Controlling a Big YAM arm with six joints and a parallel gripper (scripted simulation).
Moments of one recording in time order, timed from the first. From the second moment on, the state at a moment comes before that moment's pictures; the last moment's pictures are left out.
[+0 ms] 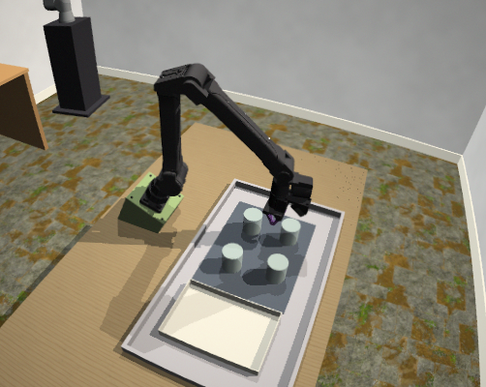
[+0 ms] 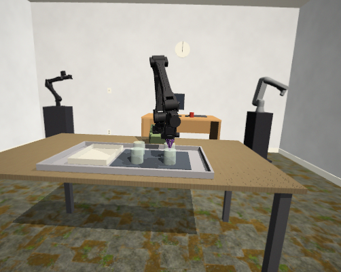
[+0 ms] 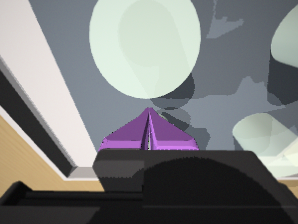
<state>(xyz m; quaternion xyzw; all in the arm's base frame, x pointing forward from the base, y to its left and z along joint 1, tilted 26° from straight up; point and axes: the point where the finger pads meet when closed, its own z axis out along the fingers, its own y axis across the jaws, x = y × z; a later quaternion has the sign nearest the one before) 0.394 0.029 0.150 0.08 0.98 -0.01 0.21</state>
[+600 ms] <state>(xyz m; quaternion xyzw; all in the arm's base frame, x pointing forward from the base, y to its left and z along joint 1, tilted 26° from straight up) 0.394 0.028 0.148 0.08 0.98 -0.01 0.21</state>
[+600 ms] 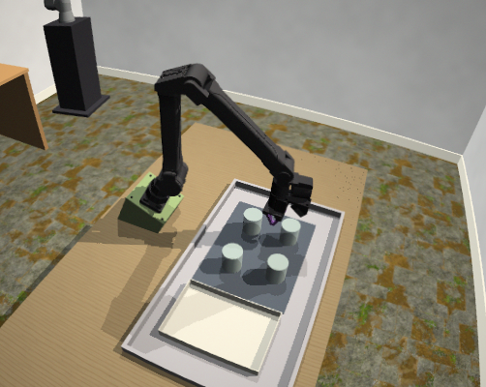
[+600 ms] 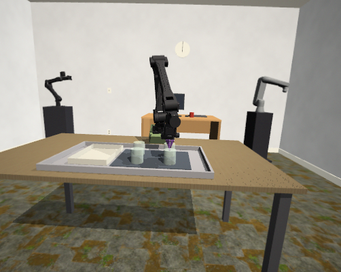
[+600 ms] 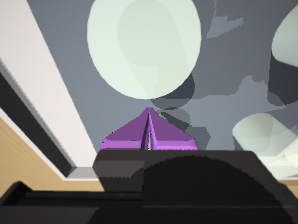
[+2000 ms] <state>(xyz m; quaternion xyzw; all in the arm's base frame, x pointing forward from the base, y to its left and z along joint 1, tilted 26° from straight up) 0.400 0.028 0.151 0.08 0.98 -0.01 0.21</state>
